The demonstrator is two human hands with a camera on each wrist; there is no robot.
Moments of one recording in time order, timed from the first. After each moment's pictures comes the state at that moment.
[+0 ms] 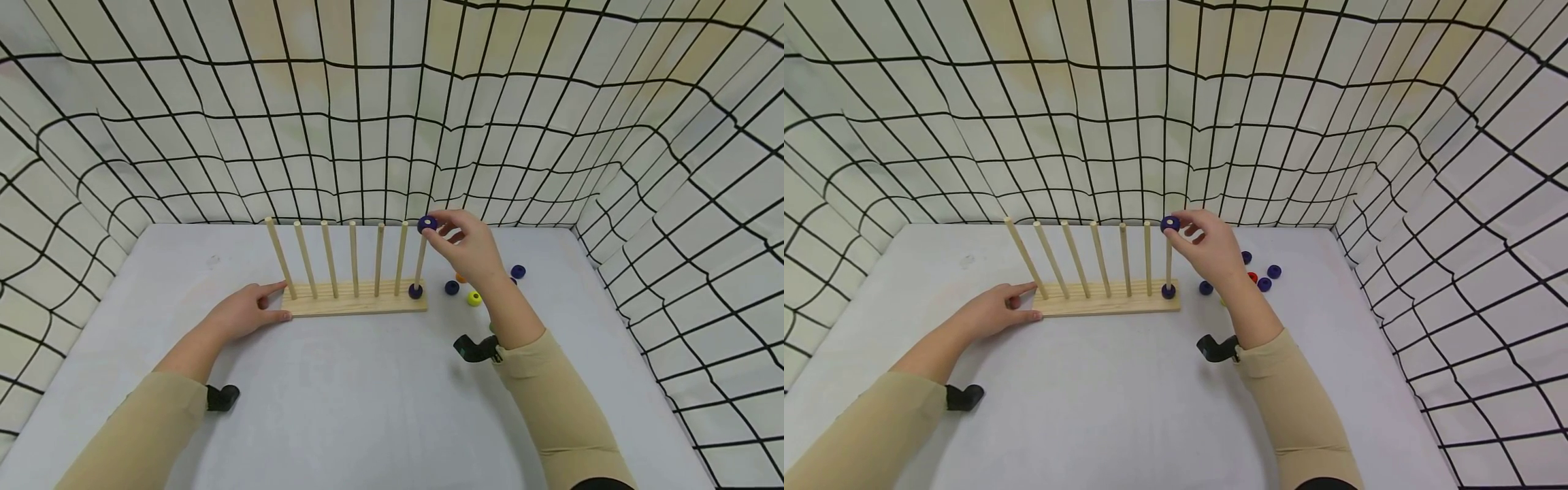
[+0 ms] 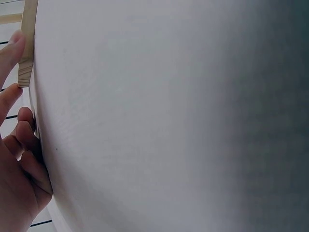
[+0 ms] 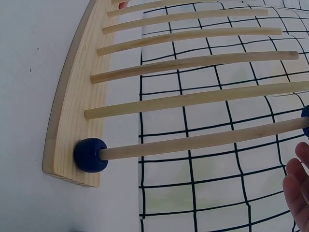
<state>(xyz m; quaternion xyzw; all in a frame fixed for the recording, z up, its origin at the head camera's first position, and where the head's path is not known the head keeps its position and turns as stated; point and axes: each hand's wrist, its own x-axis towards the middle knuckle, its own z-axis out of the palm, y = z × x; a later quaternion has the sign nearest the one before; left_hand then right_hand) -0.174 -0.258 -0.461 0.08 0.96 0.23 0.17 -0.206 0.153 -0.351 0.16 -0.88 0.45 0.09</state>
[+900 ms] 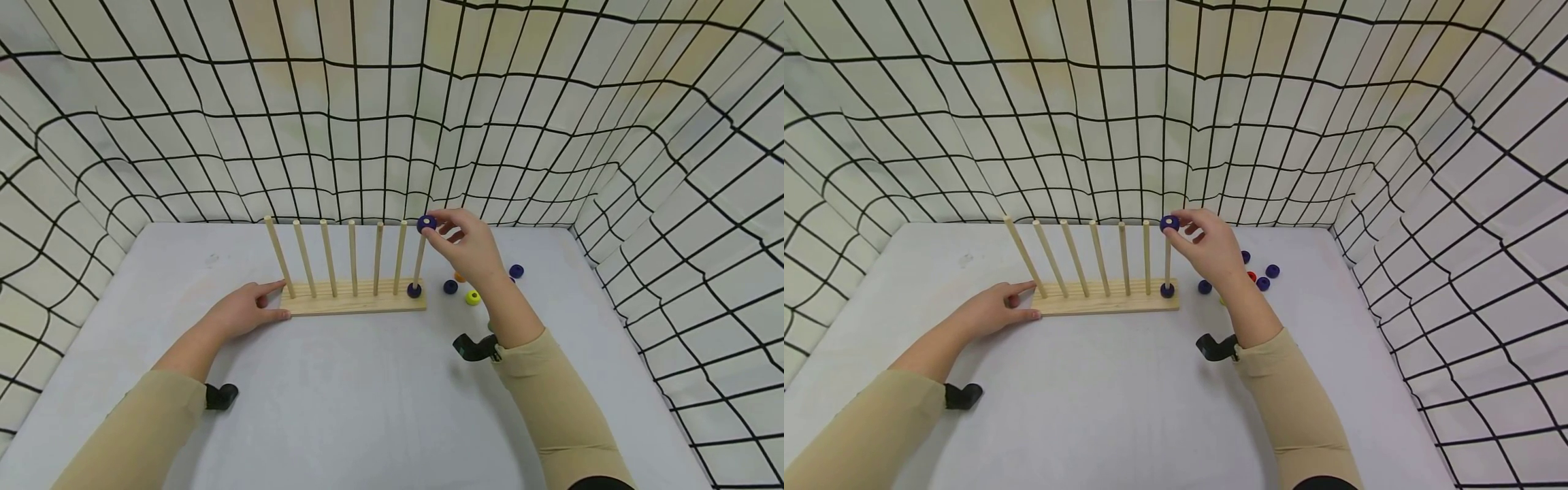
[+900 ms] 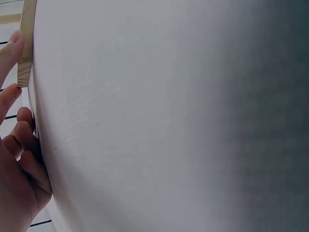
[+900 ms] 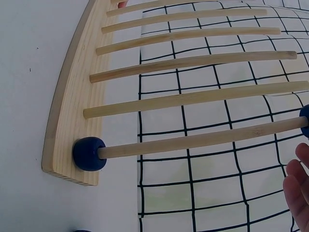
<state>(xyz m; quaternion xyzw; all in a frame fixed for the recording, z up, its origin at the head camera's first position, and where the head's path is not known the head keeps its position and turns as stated) -0.176 -0.259 -0.465 0.08 0.96 0.23 0.17 -0.204 0.154 -0.348 0.17 -0.88 0.44 0.09</state>
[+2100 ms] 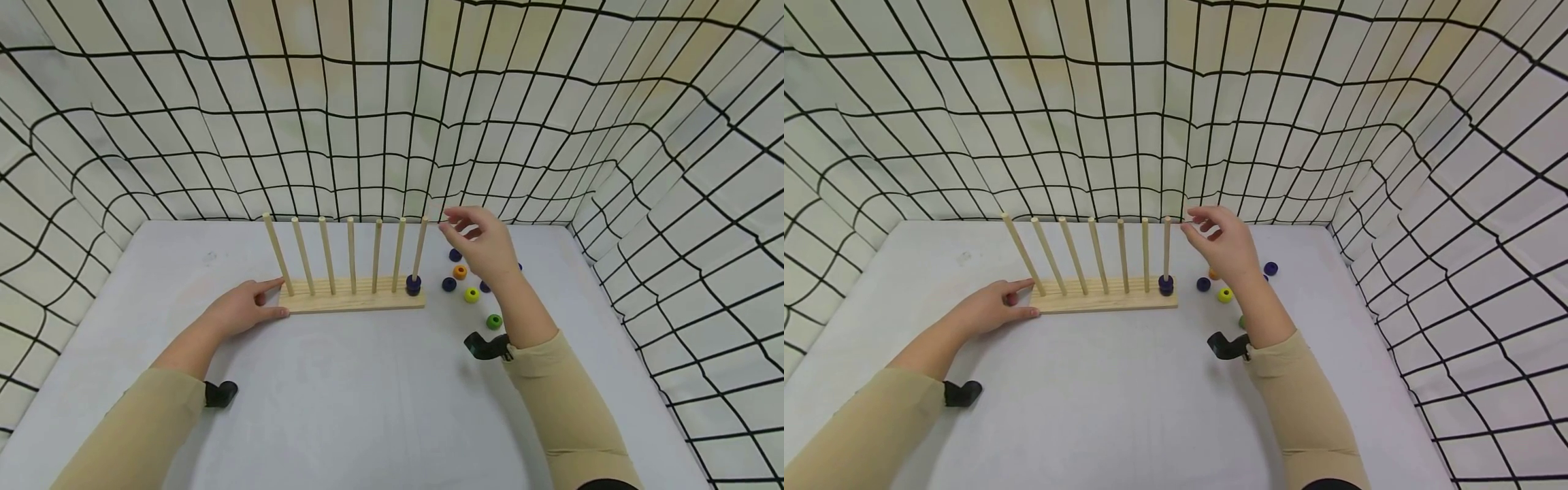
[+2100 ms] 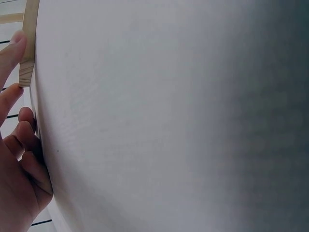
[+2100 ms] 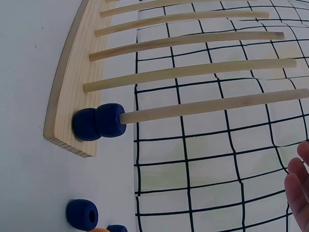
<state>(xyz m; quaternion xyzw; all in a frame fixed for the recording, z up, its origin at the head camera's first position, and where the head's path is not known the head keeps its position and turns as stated) -0.176 -0.258 -0.463 0.08 0.95 0.24 0.17 -0.200 0.173 -0.345 0.14 -0.88 0.43 0.12</state>
